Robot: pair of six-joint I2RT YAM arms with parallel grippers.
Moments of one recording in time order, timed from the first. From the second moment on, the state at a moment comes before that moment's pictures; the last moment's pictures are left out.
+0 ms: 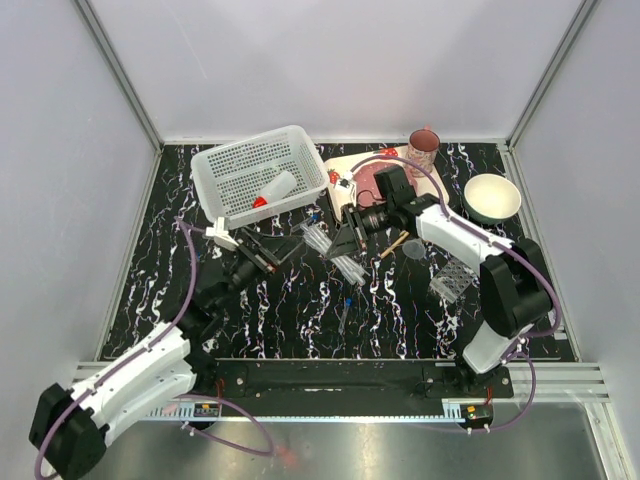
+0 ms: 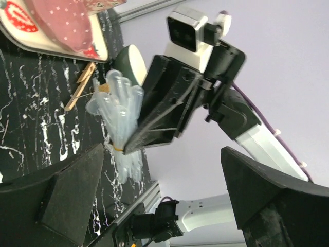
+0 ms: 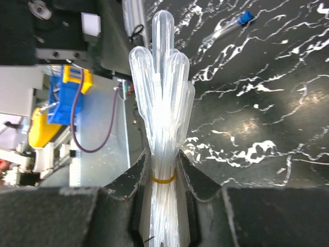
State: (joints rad) left arm -0.59 0.67 0.35 0.36 0.11 -1.27; right arm 0.50 1.70 1.25 -0.37 -1.10 0.07
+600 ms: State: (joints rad) left arm -0.75 1.00 0.46 0.45 -0.05 -1.22; right arm 0.50 1.62 1.08 -0.02 -1.16 0.38
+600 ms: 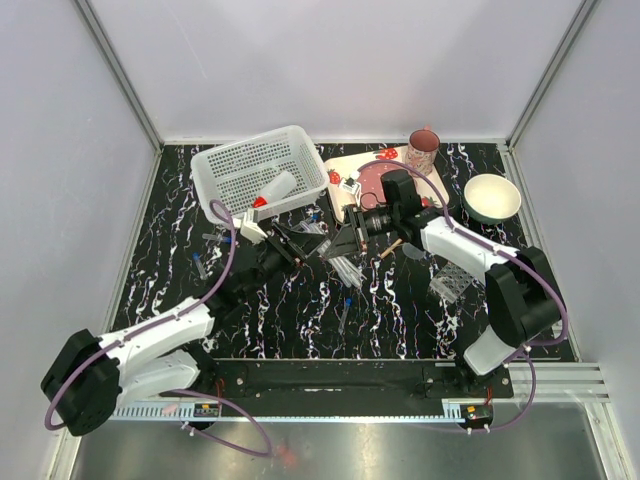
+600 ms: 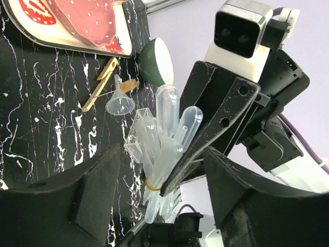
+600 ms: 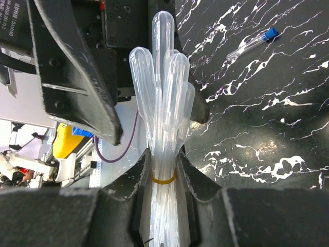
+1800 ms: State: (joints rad) left arm -0.18 1.10 0.70 0.16 0.19 -1.07; right arm 0.16 1.27 0.96 -0.18 -1.10 0.05
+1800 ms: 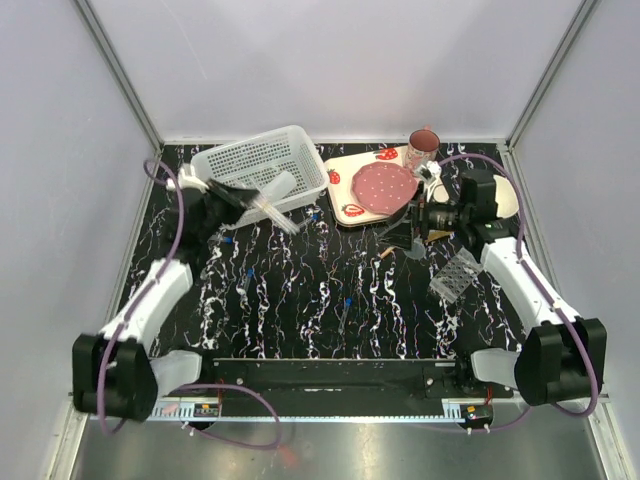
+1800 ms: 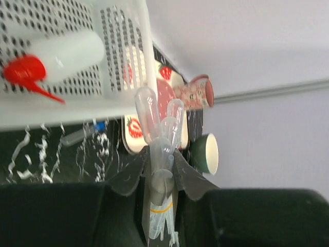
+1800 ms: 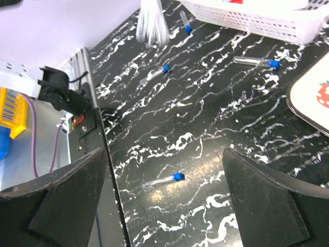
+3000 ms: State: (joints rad) left arm 0.17 1.28 1.26 -0.27 0.35 -0.60; right arm 0.08 1.15 0.99 -0.63 -1.00 -0.36
